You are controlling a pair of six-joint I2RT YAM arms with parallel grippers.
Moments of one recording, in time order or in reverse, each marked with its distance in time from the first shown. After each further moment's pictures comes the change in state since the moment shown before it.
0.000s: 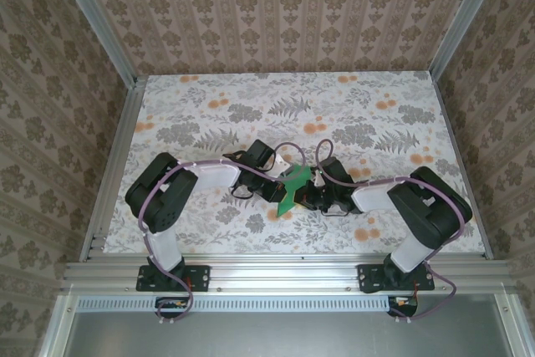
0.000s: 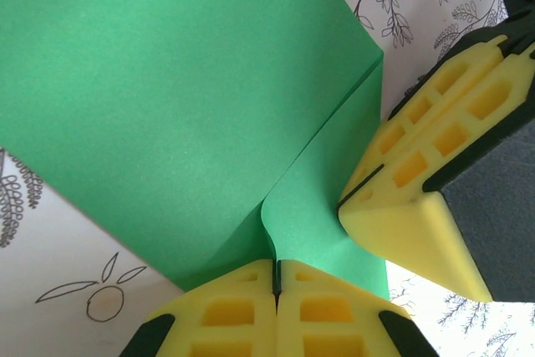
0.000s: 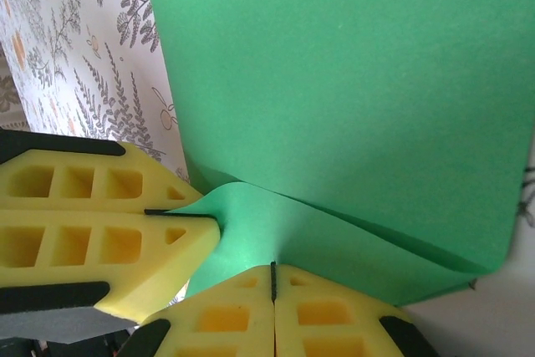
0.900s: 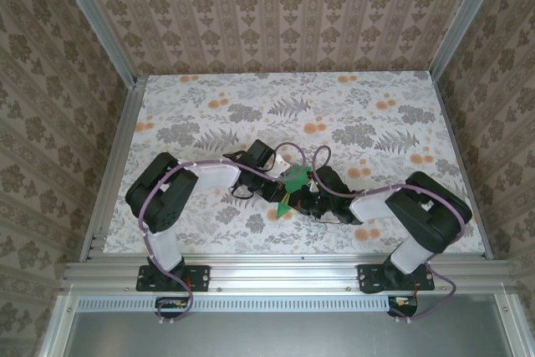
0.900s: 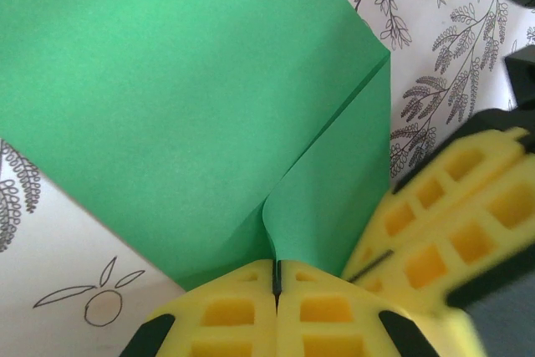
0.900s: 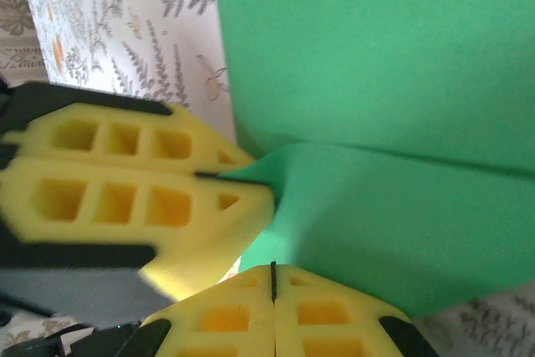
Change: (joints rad) left arm 0.000 0.002 -0.001 0.007 0.001 -0.001; right arm 0.118 -0.027 -0.069 0.173 0.103 0.142
